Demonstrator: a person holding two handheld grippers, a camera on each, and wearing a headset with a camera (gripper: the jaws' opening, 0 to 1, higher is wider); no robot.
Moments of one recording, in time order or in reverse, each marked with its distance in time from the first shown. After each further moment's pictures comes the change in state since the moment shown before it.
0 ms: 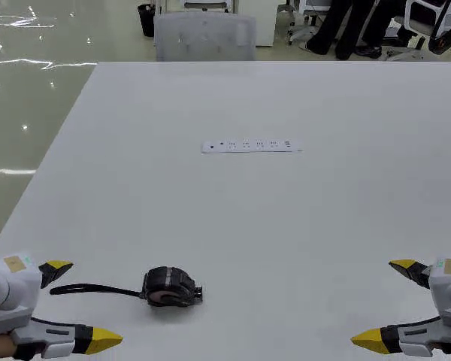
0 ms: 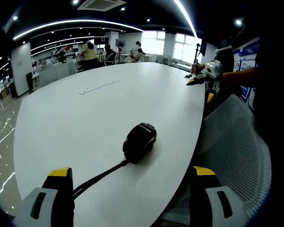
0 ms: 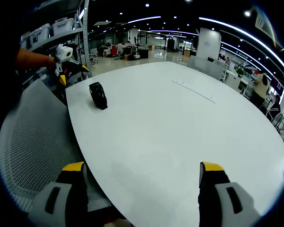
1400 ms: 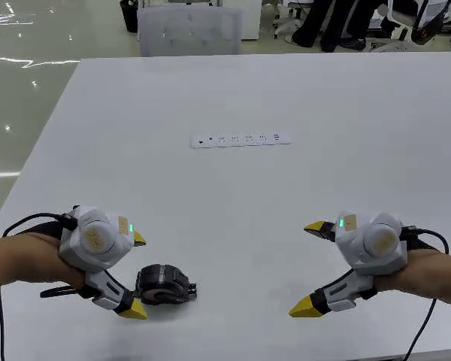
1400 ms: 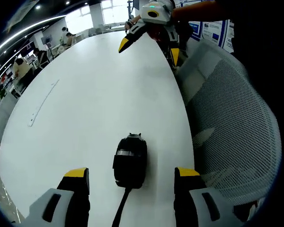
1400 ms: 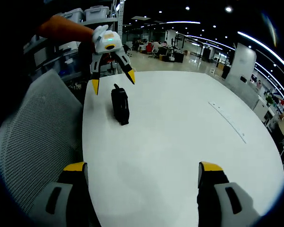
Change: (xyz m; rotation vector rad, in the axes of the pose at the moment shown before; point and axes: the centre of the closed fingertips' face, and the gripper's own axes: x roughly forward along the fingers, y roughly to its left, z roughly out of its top) left arm 0.082 -0.017 0.030 0.555 0.295 -0.284; right arm 0.070 0.042 0.079 -0.261 -0.017 0.224
